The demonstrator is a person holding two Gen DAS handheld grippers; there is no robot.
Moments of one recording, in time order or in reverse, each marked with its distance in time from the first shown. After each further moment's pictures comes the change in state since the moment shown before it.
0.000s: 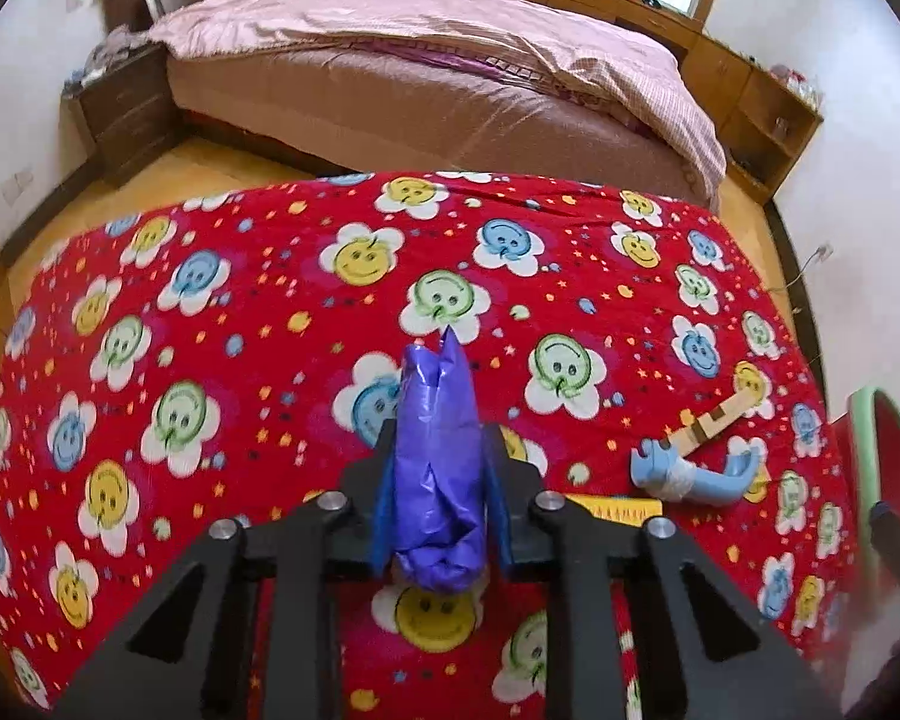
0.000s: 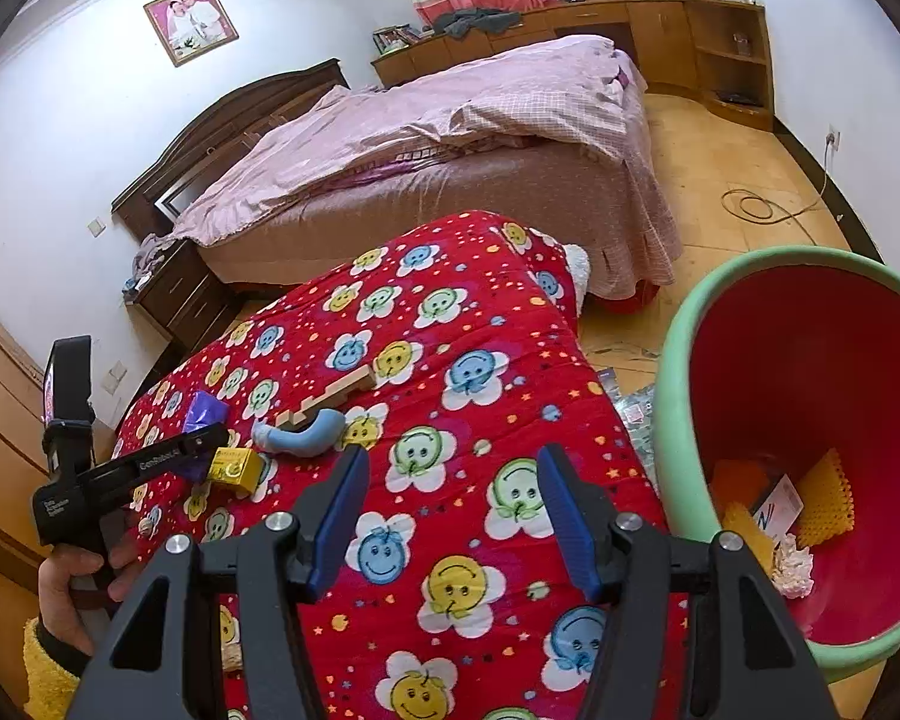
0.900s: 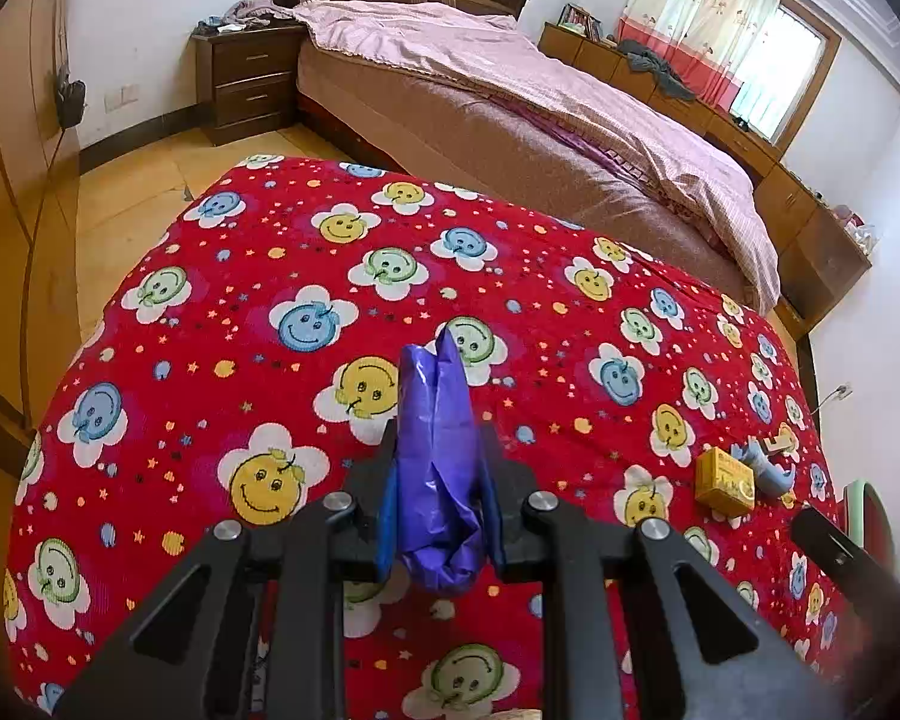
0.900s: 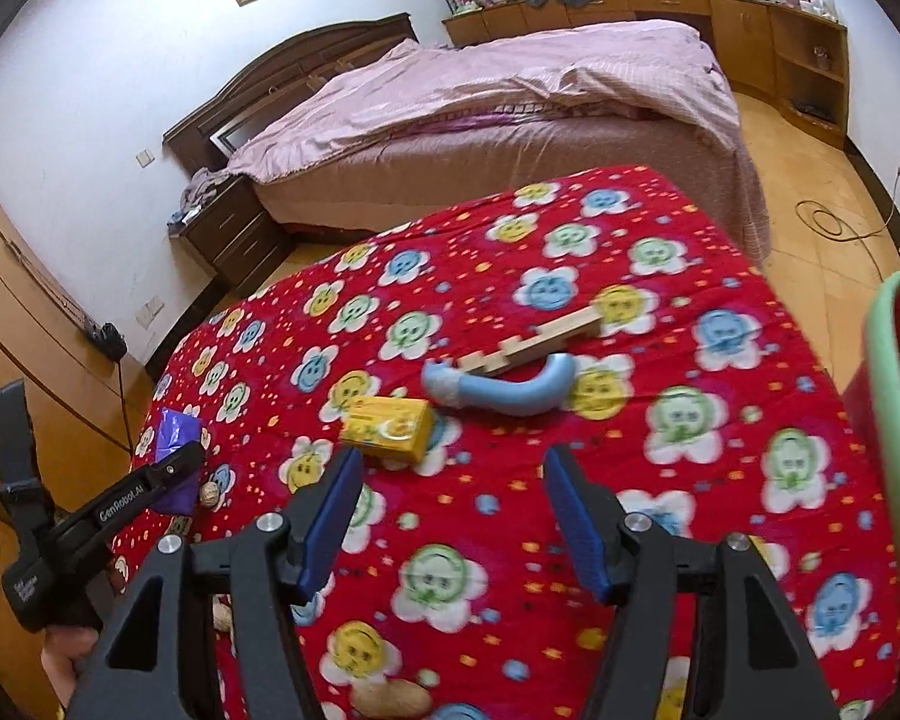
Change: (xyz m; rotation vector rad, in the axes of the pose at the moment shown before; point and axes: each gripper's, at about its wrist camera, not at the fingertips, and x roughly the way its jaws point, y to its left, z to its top) left arm -0.054 0.102 -0.057 -0.276 -0.162 0.055; right arm 0.050 0.116 -0.022 -0.120 0.096 0.082
